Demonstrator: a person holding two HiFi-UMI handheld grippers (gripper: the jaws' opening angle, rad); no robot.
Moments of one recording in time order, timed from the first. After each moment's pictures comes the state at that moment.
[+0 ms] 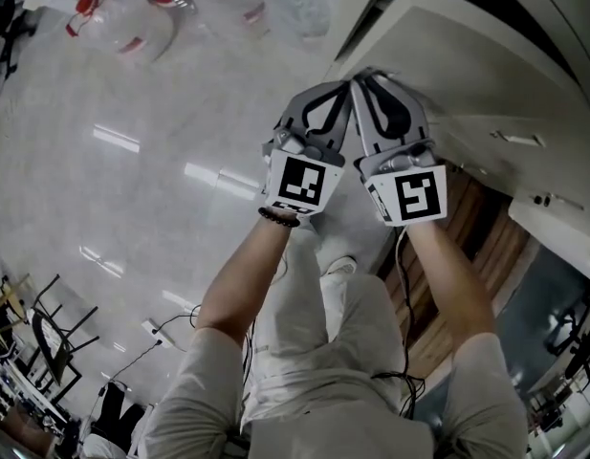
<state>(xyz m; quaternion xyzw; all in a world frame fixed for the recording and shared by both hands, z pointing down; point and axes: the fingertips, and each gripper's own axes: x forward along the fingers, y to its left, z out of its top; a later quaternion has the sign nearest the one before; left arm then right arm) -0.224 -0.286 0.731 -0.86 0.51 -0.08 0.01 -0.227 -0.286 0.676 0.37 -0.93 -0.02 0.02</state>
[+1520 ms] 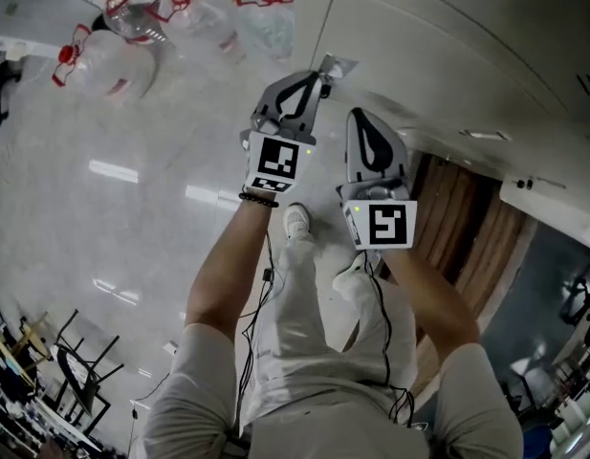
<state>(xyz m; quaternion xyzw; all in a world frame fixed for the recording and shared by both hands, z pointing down) -0.234 -0.355 0.724 -0.88 0.46 -0.12 0.03 -0.186 -0.291 0.668 0.51 -0.86 0.02 0.05</state>
